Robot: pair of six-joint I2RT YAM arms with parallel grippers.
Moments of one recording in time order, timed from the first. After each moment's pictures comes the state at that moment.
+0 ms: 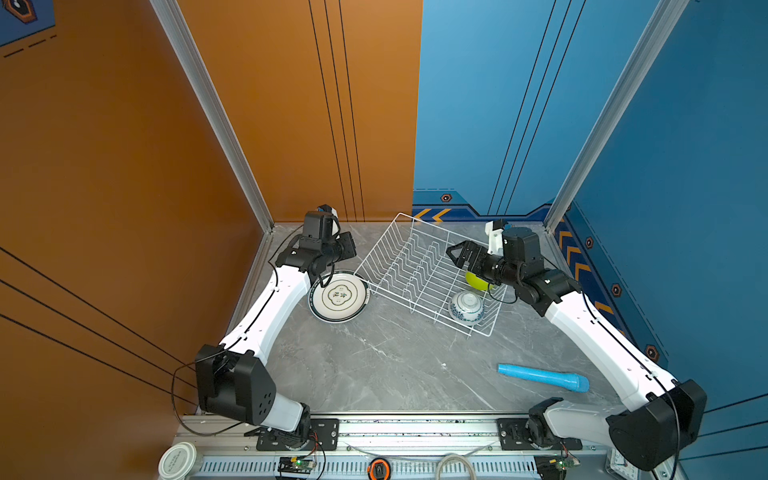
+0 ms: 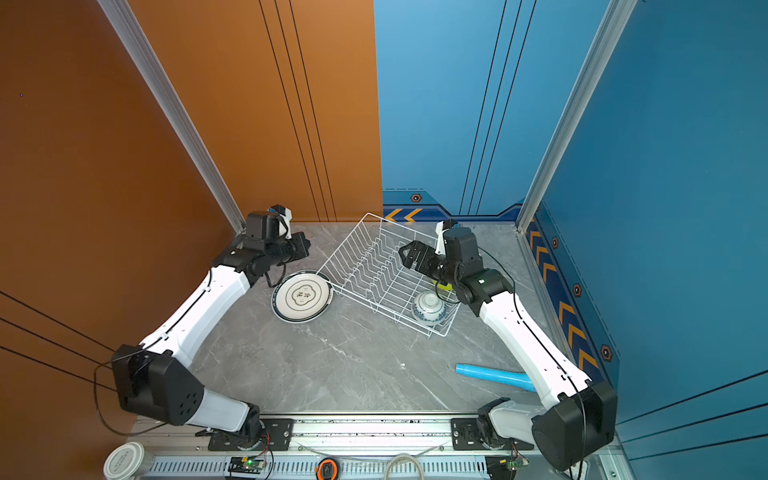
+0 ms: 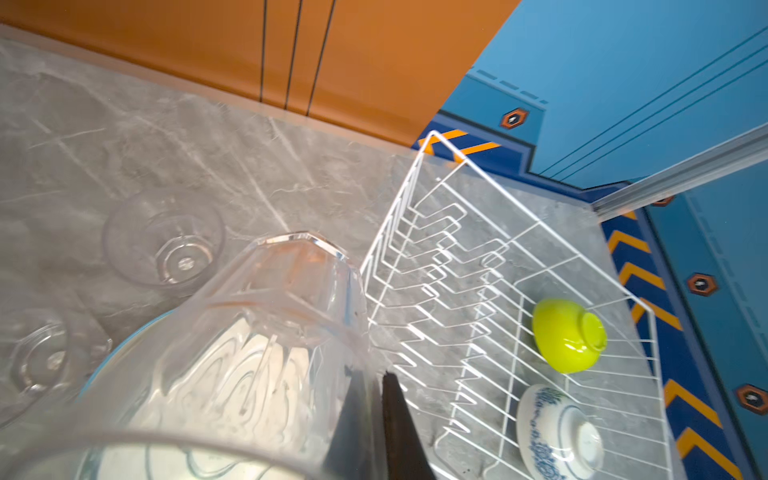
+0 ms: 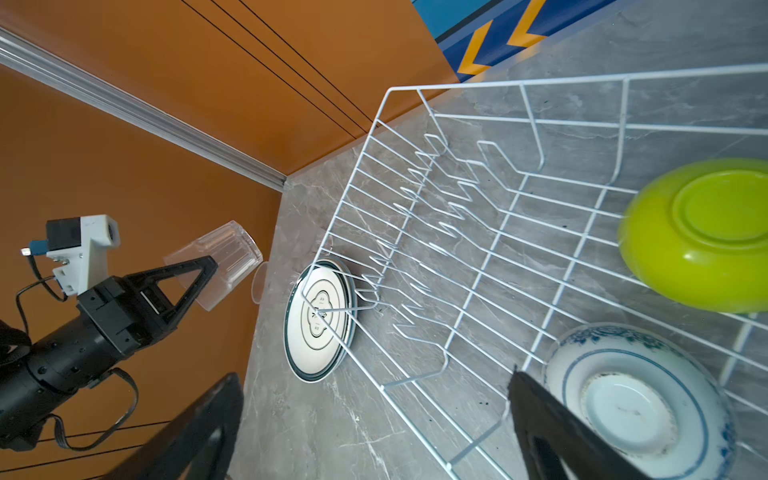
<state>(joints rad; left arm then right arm) -0.22 1.53 1.41 -0.57 0.07 -0.44 0.38 1.27 1.20 -0.46 -0.22 0.72</state>
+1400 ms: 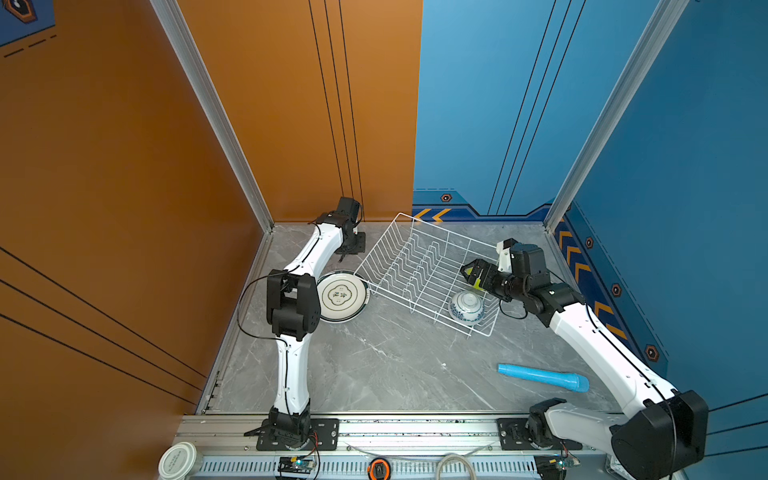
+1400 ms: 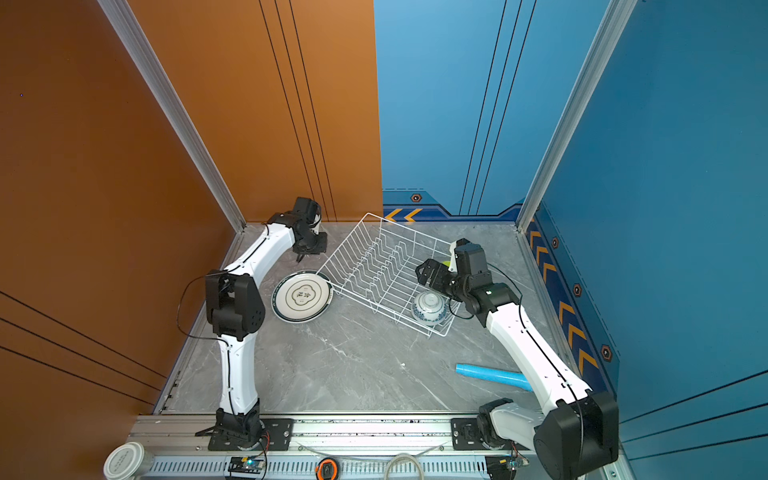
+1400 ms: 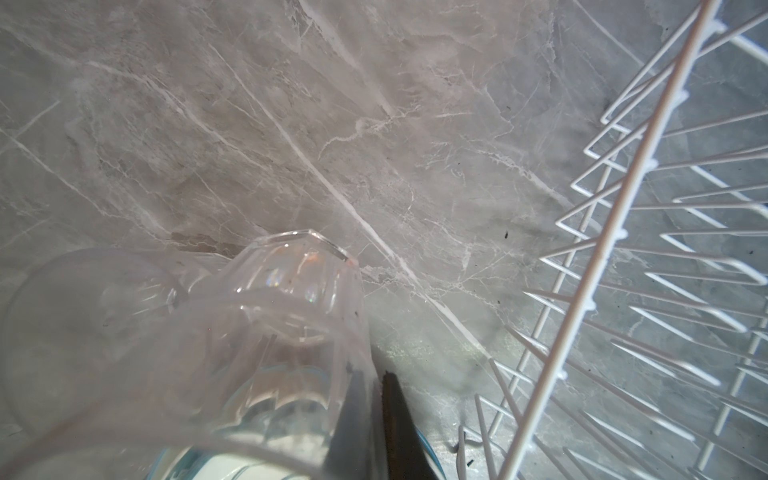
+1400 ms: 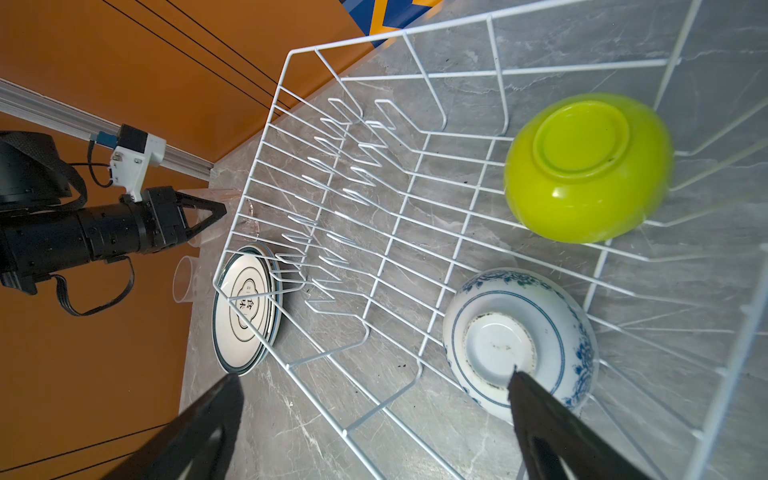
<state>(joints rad) -0.22 2.19 2.03 -0.93 -0.05 -0.20 0.29 1.21 1.03 -0.49 -0.21 0.66</state>
